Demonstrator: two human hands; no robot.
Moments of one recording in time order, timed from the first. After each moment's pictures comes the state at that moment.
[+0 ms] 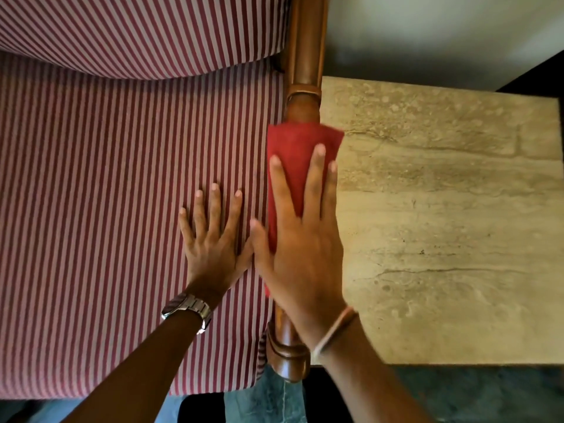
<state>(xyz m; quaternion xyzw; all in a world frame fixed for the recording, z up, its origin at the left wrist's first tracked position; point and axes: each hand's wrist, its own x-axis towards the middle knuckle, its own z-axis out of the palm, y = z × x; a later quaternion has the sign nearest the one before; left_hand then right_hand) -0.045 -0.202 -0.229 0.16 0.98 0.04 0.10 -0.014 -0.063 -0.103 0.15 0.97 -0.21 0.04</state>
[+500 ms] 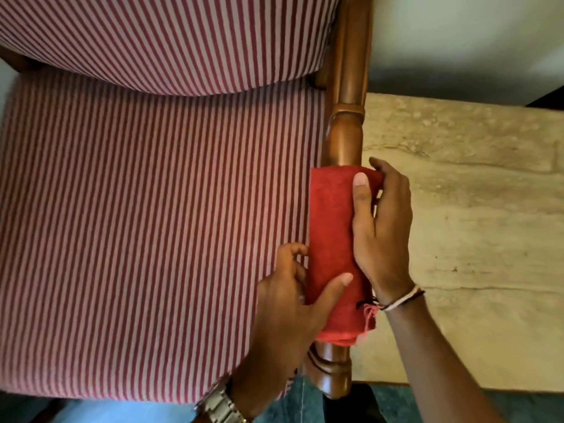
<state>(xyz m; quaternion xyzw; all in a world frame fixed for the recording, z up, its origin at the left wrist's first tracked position) 0.002 -0.166 -0.112 -0.01 0.83 0.51 0.22 -0.049 -0.017 -0.115 0.26 0.87 -0.40 -0.11</state>
